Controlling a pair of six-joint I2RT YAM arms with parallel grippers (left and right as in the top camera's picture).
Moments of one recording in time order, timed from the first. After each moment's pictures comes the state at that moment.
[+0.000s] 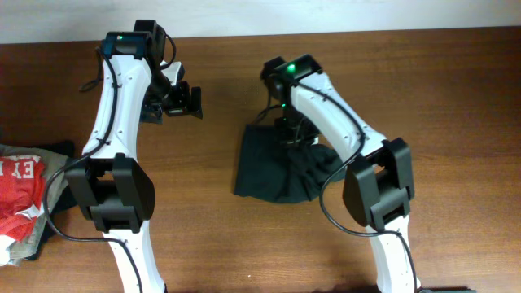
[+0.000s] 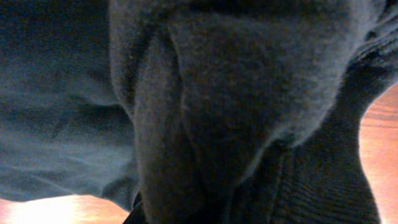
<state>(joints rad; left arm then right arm) -0.06 2.20 2.17 -1.50 0.16 -0.07 0.48 2.28 2.08 -1.53 0.08 0.33</state>
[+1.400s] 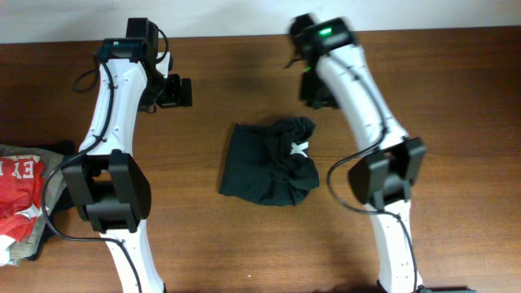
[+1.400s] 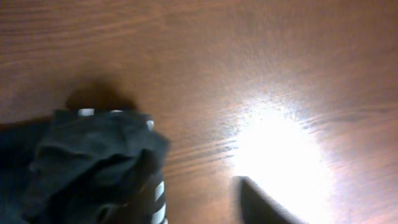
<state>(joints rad) -0.02 2.20 2.09 -1.26 0.04 -0.07 0.30 2.42 2.53 -1.69 0.19 0.53</state>
